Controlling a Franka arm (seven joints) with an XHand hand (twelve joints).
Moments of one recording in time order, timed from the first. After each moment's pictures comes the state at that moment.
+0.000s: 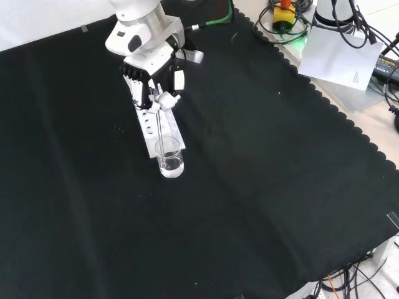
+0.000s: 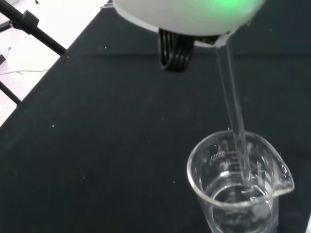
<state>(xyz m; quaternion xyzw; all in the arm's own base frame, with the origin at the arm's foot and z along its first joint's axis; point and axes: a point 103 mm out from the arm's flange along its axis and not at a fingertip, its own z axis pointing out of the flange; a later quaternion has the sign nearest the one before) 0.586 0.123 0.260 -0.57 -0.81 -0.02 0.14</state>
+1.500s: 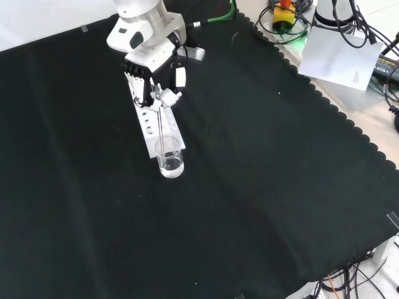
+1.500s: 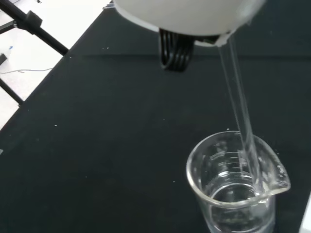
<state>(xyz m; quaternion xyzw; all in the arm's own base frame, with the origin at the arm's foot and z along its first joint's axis) 0.583 0.119 0.268 -0.56 -0.81 -0.02 0.14</state>
